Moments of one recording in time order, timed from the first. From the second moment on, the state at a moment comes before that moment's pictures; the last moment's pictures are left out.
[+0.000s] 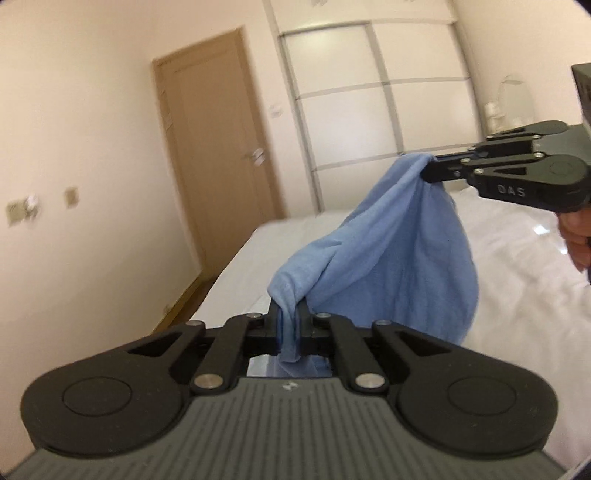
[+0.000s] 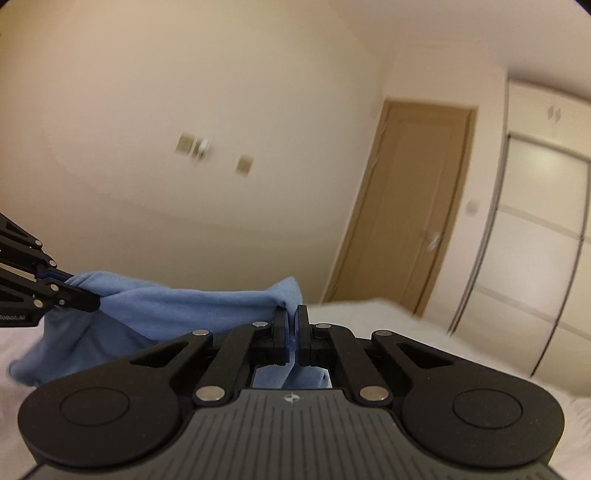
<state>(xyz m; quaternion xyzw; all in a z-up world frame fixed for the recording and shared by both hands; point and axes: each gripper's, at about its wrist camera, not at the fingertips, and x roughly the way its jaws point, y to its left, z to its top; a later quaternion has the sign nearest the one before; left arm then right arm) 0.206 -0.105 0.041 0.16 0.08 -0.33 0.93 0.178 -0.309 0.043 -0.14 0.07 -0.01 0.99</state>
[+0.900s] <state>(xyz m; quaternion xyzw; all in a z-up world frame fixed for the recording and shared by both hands) -0.035 -0.318 -0.071 0.13 0.26 -0.54 0.79 -0.182 -0.497 0.025 -0.05 0.19 -0.17 0.97</state>
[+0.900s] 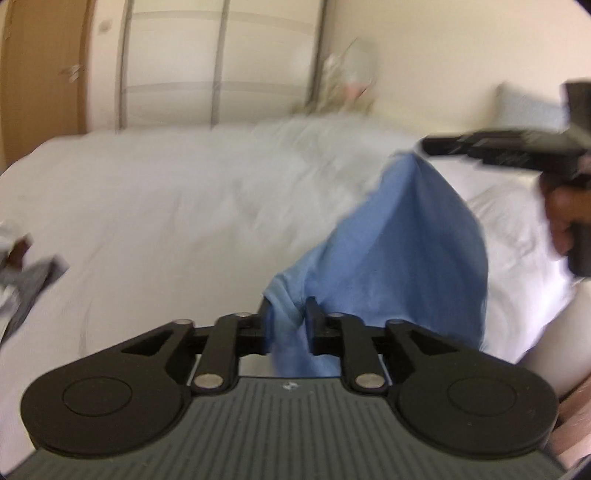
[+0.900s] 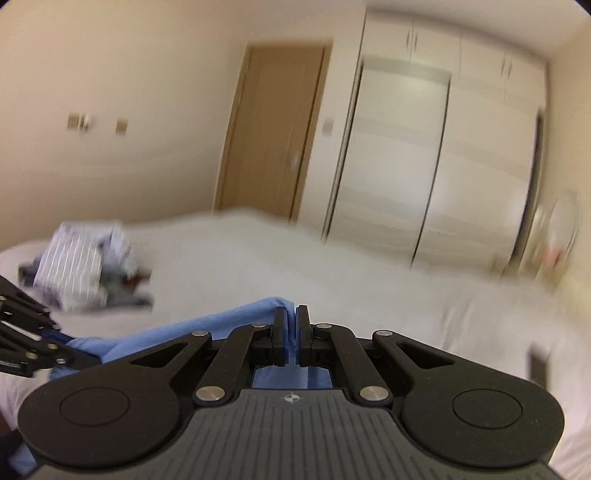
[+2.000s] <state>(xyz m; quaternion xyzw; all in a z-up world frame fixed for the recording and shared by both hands) 0.012 -0.378 -0.026 0.13 0.26 -0.59 0.75 -0.248 -0.541 -0.155 0.09 0.29 -0.21 0.93</state>
